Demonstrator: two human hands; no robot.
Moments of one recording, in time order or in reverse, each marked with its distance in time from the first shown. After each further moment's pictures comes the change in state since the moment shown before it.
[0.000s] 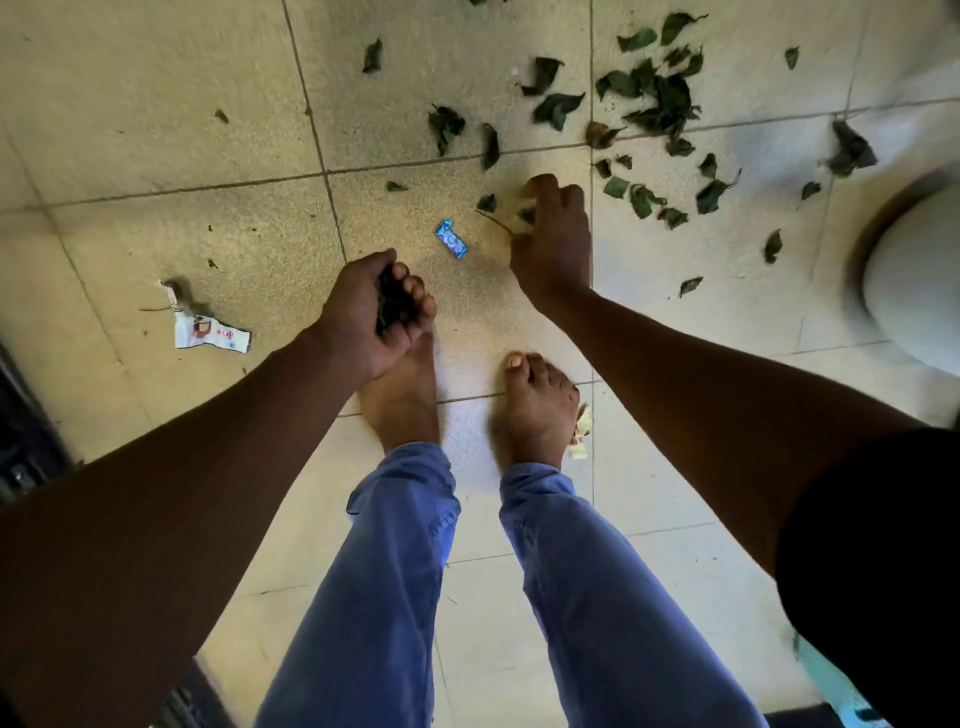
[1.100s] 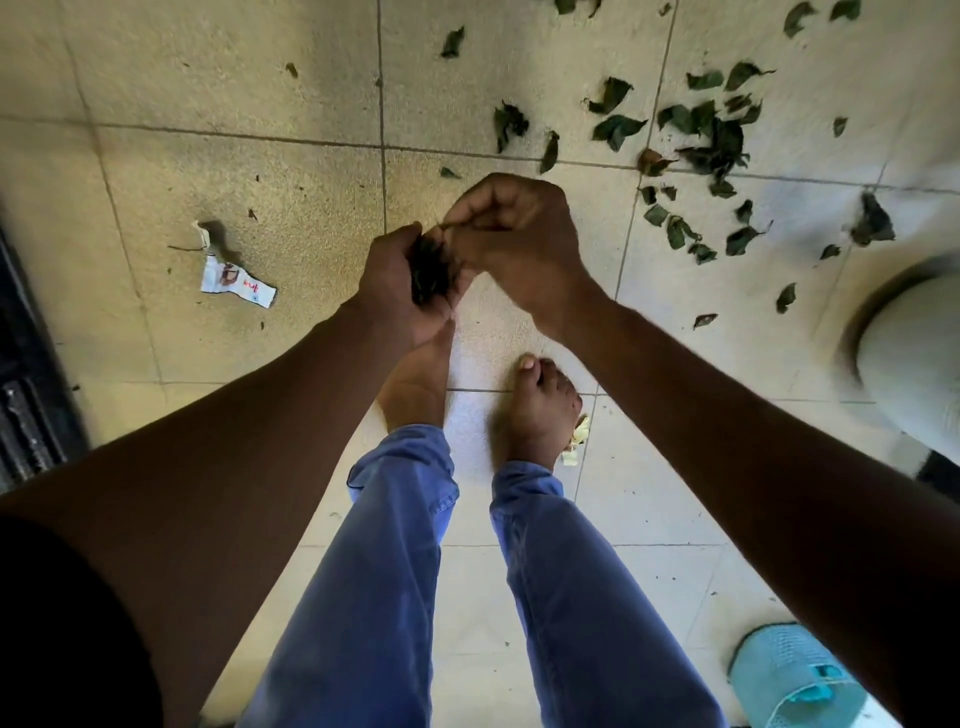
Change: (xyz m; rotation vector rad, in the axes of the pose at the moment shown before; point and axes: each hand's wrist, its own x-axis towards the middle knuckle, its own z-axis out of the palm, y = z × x) left_hand 0.000 0.008 -0.003 -0.247 -0.037 0.041; right_hand -0.038 -0.119 -0.051 0.739 -0.480 0.009
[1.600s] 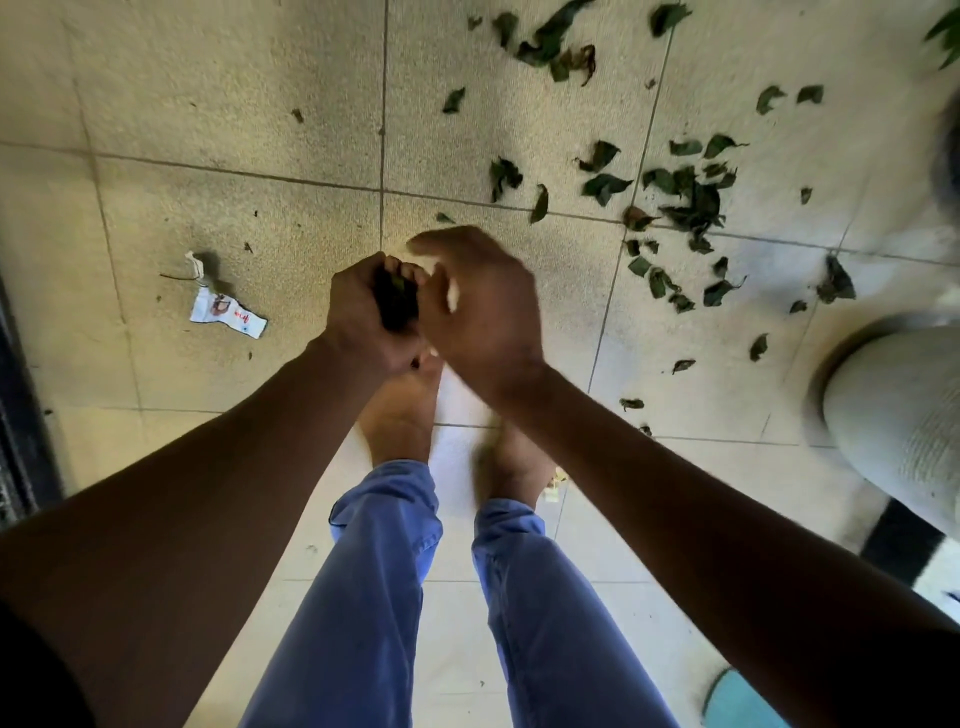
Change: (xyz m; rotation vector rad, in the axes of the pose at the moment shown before) left_hand -0.008 0.022 -0.003 -0.147 -0.101 0.020; right_hand -0.012 -0.005 0.034 -0.681 0.187 -0.521
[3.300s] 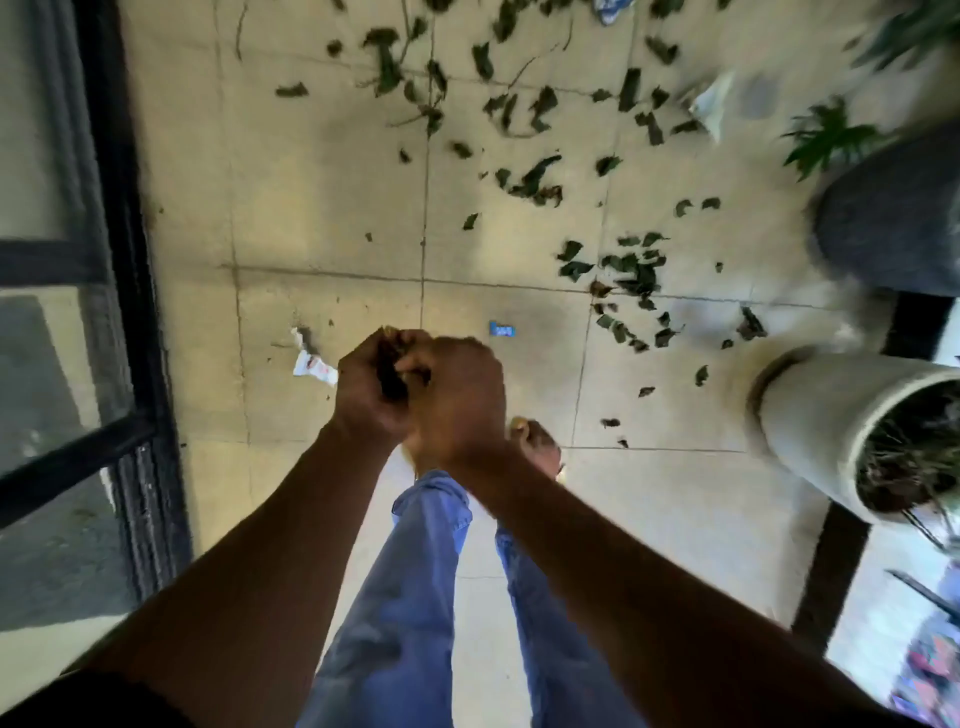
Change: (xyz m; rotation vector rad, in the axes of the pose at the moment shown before) left_hand -0.133 0.038 0.012 -0.095 -0.053 -0.057; right_hand -0.010 -0.157 -0.058 -0.012 -0.184 0.267
